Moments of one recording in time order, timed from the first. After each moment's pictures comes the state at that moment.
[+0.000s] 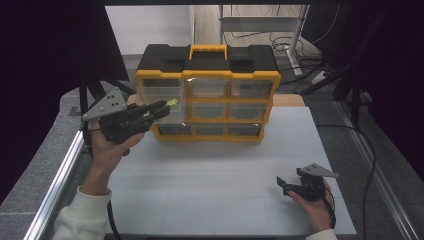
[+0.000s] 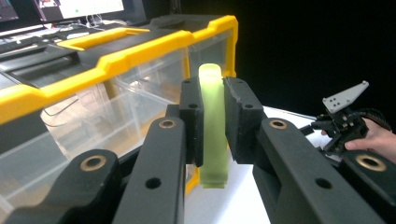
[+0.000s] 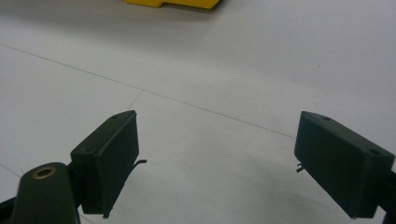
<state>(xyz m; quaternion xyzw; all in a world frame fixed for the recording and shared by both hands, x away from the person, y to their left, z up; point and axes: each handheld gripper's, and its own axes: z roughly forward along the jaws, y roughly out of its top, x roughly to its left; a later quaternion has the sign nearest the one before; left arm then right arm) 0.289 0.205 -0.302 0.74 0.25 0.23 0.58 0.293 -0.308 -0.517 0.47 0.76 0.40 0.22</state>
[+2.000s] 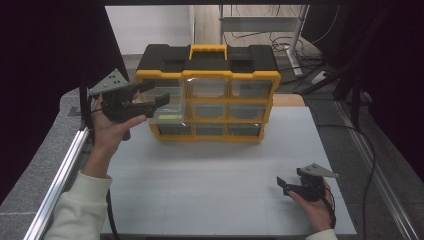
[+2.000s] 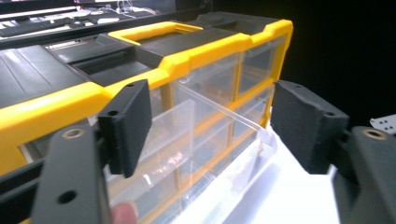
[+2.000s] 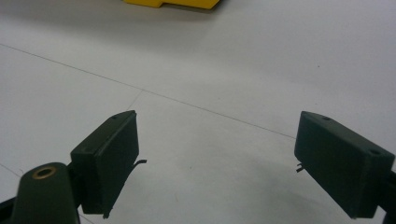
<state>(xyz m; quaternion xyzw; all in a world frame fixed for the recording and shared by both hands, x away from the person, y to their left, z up) 0.327 0.213 -0.299 0.72 0.31 0.23 0.57 0.294 -0.308 -0.517 0.47 0.76 0.40 0.22</state>
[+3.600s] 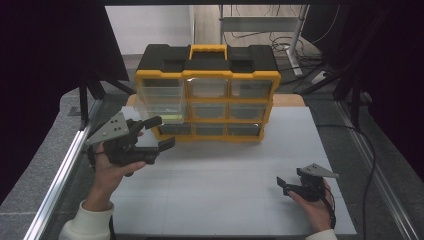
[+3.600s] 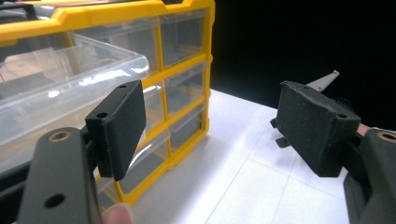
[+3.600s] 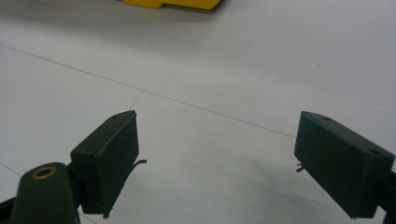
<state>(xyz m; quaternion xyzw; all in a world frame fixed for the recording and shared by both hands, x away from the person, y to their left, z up) 0.259 0.198 -0.344 0.74 0.25 0.19 0.60 0.293 -0.308 -0.517 0.47 0.76 0.40 0.22</state>
